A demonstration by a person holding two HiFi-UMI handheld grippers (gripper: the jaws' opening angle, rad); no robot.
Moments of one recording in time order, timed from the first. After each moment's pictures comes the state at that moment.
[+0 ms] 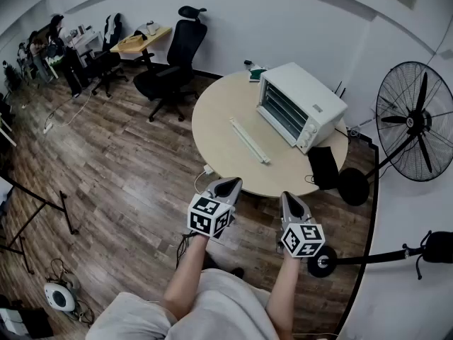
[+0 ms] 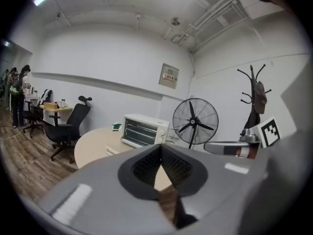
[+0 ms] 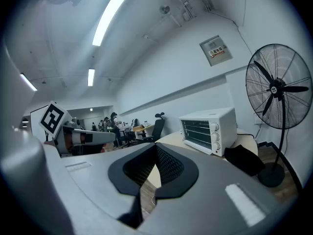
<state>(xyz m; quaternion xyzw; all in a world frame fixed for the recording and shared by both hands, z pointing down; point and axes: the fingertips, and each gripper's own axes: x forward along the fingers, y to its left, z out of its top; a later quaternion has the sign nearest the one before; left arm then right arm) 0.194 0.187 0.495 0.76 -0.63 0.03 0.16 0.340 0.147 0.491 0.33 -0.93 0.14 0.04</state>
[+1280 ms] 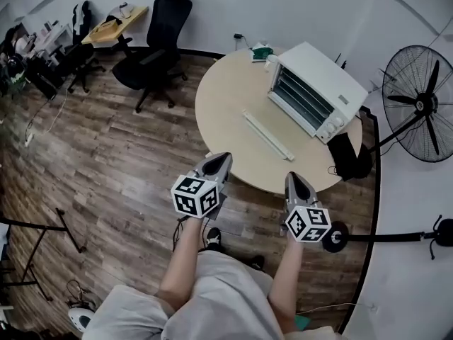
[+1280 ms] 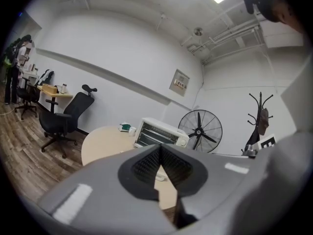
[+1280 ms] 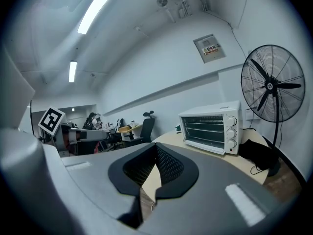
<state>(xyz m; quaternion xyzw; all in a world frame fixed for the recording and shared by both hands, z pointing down) -0.018 0.125 0.503 0.77 -0.59 -0.03 0.22 0.176 0.097 0.502 0.42 -0.89 0.16 0.04</state>
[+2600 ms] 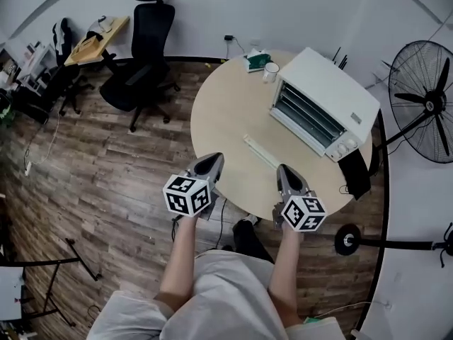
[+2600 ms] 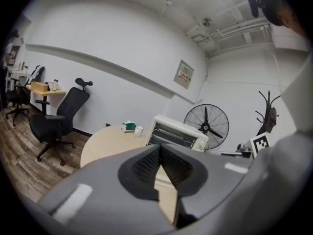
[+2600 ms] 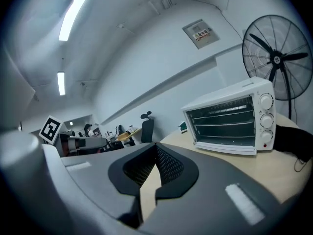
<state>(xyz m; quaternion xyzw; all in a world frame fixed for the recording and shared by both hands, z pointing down) -0.124 -0.017 0.531 0.79 -0.57 0.00 0.24 0.063 -0.048 0.537 0.42 -0.88 0.22 0.01</state>
